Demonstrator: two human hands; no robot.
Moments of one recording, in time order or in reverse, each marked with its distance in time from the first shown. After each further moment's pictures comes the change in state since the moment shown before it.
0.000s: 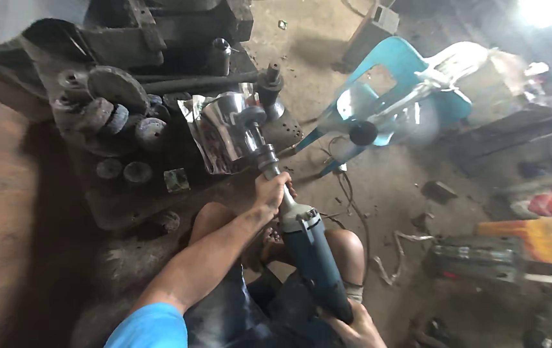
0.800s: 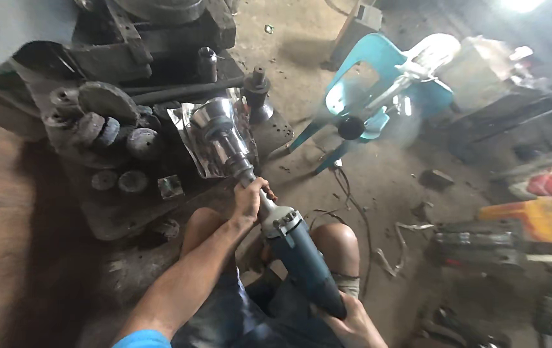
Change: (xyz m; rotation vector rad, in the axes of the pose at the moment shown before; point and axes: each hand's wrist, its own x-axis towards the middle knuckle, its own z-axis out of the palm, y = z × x) left_hand -0.013 0.000 -0.030 -0.072 -0.040 0.112; right_hand 0.000 0.004 0.006 -0.209 0.021 -0.052
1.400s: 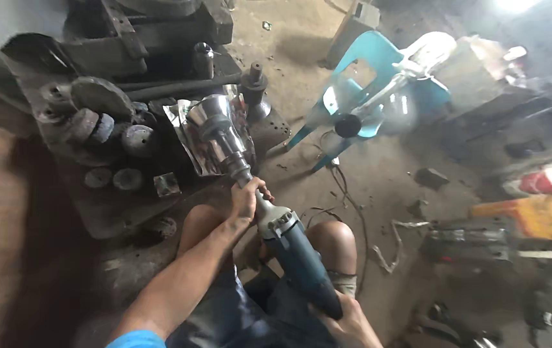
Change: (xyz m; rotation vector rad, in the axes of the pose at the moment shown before) left_hand 0.001 -0.008 -0.007 0.040 -0.024 0.020; right_hand -0.006 0.000 0.004 -0.059 0.049 -0.043
